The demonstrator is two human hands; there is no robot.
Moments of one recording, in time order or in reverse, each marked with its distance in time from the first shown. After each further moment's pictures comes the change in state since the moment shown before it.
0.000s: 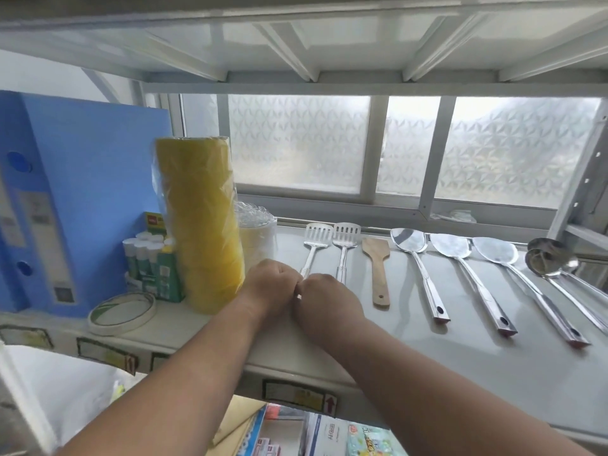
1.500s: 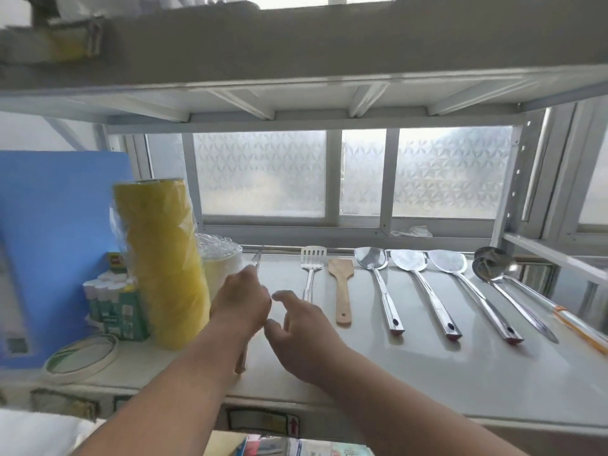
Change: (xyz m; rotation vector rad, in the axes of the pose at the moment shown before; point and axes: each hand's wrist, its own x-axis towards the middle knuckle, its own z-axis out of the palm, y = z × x) left_hand 0.008 0.036 0.009 0.407 0.237 -0.027; right_hand -0.039 0.015 -0.022 0.329 0.108 0.000
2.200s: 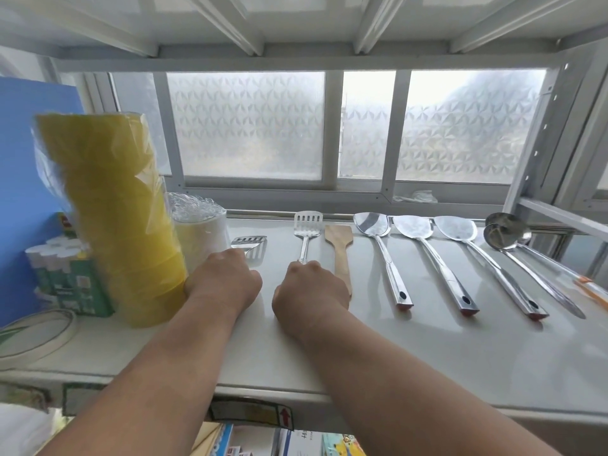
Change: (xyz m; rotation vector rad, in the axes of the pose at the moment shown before) left_hand 0.019 -0.020 0.030 0.246 -0.134 -0.064; right_hand 0.054 0.027 0.014 -0.483 -0.076 0.291
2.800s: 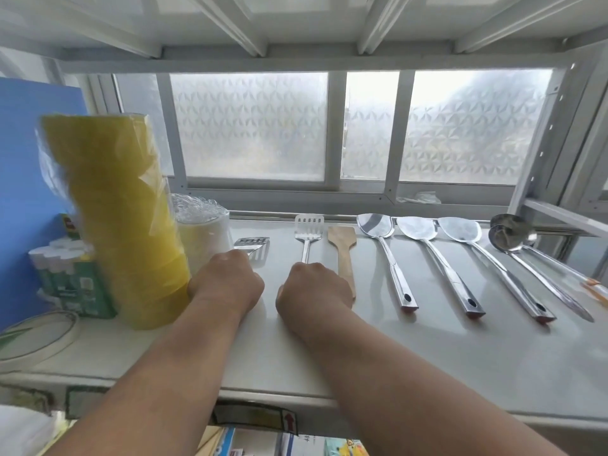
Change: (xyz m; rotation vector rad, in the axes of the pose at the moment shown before) left_hand 0.002 -0.001 0.001 0.005 -0.001 -0.006; right_hand 0.001 -0.004 -0.006 0.012 -0.028 0.014
